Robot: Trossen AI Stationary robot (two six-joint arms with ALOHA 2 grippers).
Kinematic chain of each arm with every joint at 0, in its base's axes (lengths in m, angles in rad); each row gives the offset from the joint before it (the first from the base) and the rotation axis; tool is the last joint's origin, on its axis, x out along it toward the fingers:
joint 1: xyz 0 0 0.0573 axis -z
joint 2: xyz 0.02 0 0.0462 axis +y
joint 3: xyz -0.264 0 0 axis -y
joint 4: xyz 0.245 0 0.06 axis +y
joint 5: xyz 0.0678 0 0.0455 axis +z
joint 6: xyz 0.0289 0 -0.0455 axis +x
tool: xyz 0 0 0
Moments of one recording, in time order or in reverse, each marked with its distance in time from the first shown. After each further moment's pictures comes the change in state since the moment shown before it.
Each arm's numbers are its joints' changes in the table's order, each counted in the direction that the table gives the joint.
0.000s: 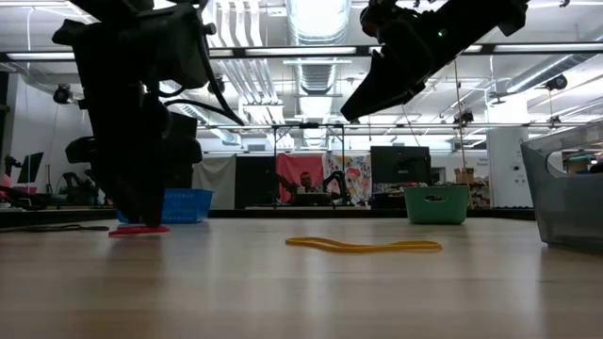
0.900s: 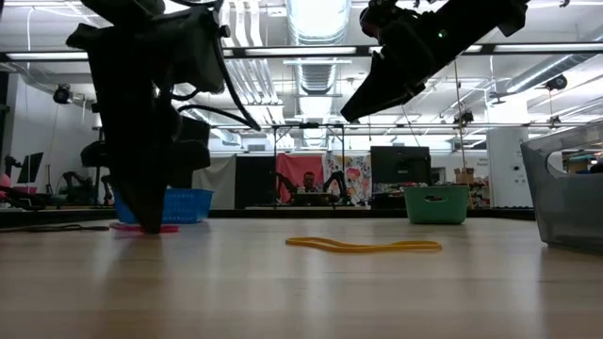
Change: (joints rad) left arm -0.001 0.054 0.051 -0.020 -0.044 0.101; right arm 0.000 0.002 0.000 0.001 0.000 -0.013
